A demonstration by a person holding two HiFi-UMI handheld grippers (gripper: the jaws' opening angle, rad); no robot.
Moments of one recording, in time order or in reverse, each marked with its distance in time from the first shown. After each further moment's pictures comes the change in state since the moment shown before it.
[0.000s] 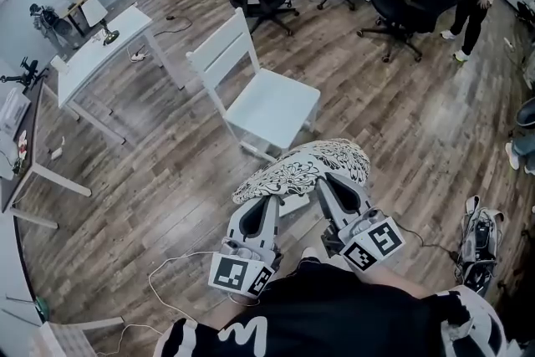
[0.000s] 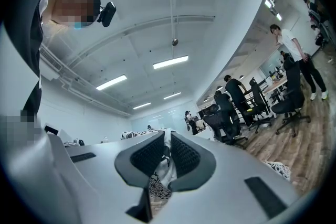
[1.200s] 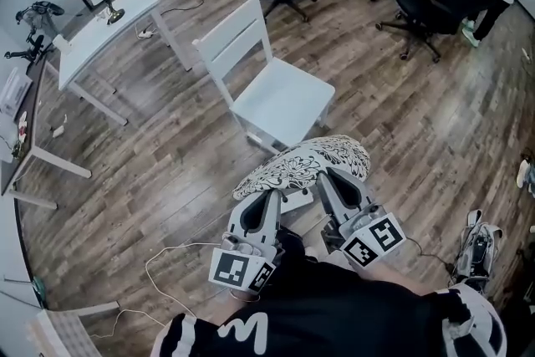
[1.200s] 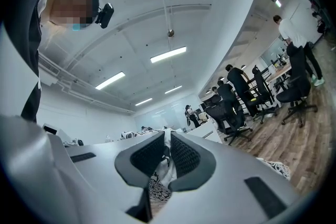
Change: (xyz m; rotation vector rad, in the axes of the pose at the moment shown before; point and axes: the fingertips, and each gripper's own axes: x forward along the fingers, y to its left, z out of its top) left arm 0.054 0.053 -0.012 -0.030 0.027 0.080; right arm 0.070 -0.047 -0.023 0.061 0.071 0.041
